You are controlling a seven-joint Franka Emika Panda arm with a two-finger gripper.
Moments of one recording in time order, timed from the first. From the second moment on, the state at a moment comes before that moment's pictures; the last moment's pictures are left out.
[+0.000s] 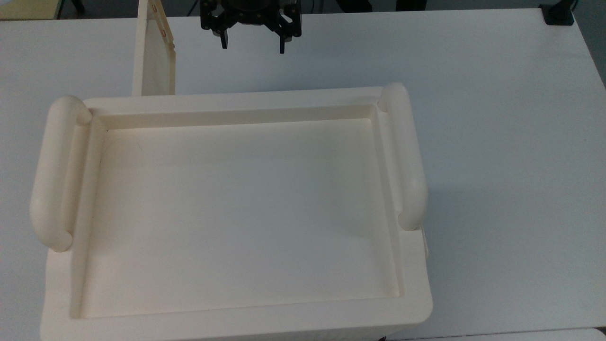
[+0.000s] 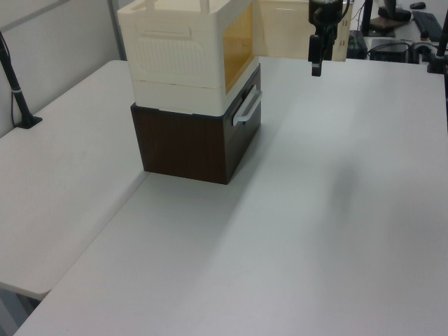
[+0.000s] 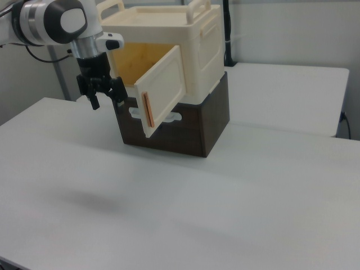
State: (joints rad) arm 0.12 0.07 -0.04 -1.60 -0.05 1.67 0.11
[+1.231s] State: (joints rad) arm 0.12 0.07 -0.04 -1.61 -0.05 1.66 0.10
